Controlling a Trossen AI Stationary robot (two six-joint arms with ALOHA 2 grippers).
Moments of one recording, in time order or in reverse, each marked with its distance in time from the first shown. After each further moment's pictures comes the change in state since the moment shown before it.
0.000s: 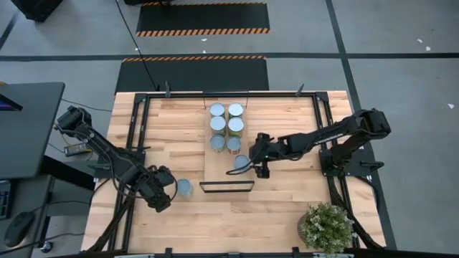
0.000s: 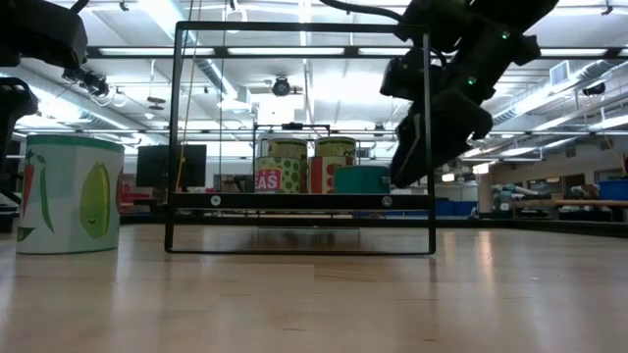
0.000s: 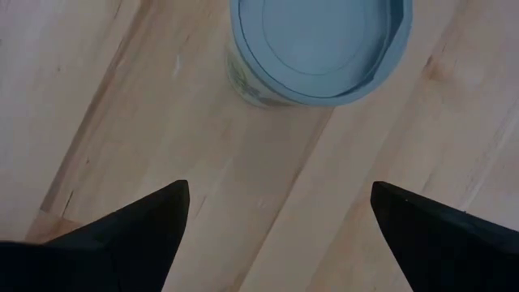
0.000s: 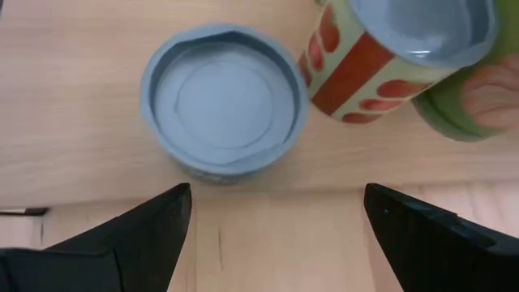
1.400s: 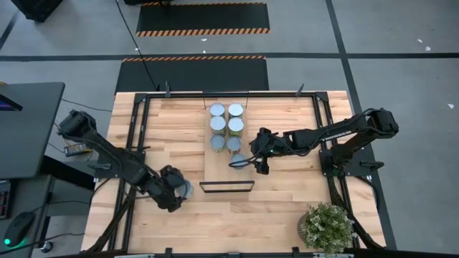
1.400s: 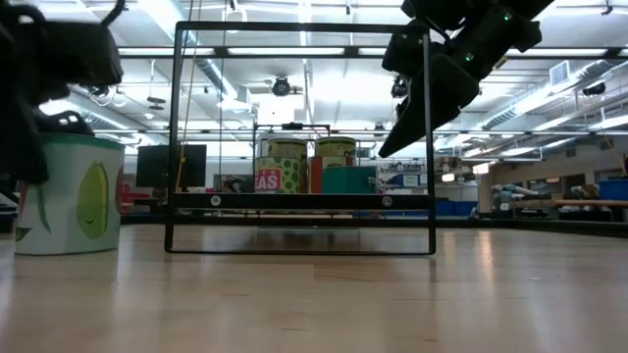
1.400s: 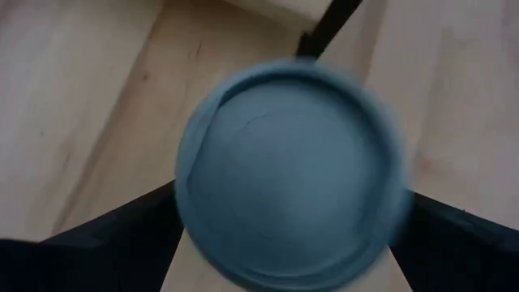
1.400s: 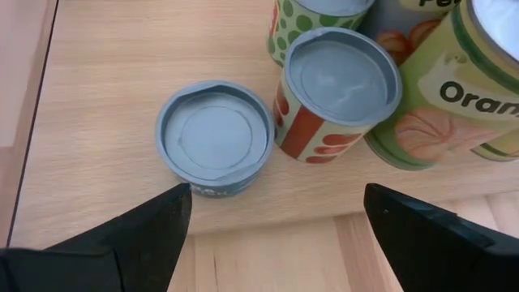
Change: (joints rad) left arm 0.055 0.097 -0.135 0.423 -0.195 0.236; right arm -0.018 -0.095 0.002 0.024 0.000 0.035
